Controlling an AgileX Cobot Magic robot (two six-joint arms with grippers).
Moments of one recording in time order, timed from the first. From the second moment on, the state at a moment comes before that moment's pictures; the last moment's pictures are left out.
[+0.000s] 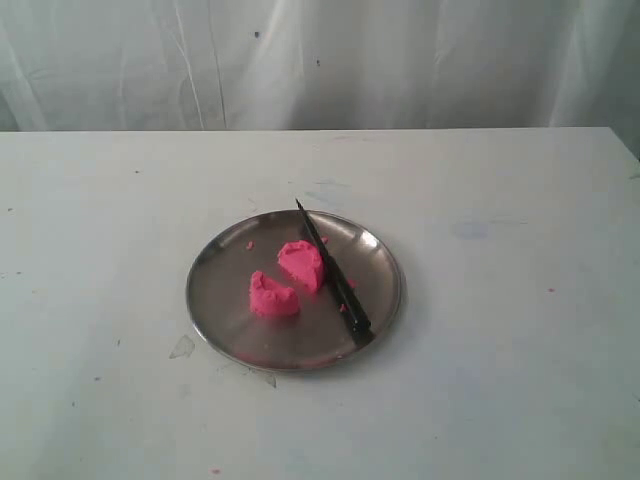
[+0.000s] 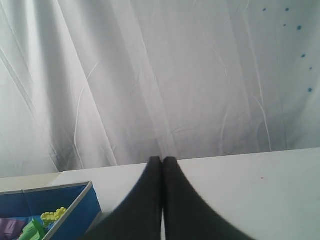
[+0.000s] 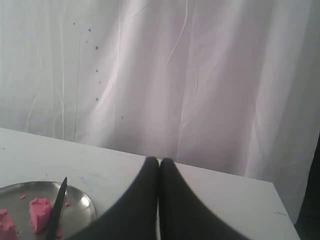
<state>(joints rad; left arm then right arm) -0.21 0.05 -0.26 -1.80 -0.52 2.06 0.14 0.00 -0.38 0.19 0.38 -0.26</state>
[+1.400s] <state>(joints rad) -0.21 0.05 -0.26 -1.80 -0.52 2.06 -0.05 0.00 0.00 -0.14 0.30 0.06</state>
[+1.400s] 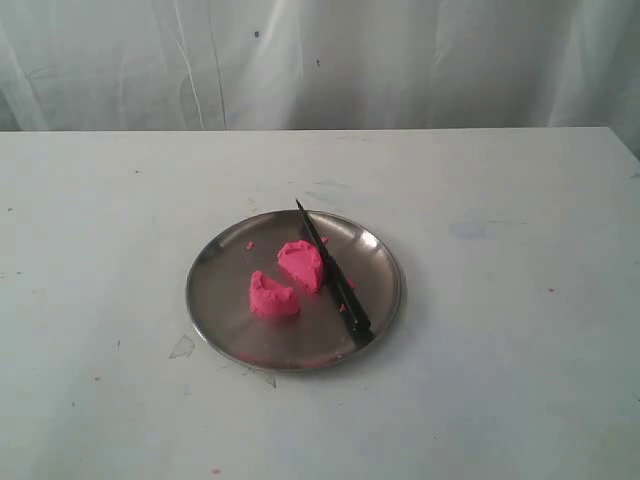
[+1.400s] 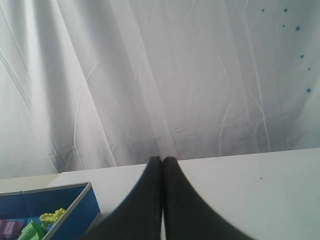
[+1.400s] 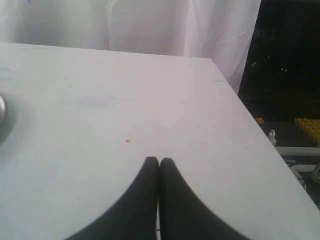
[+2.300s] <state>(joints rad) 0.10 0.01 0.02 -0.07 0.51 0.01 -0.05 0.00 0.00 -0.14 0.30 0.06</state>
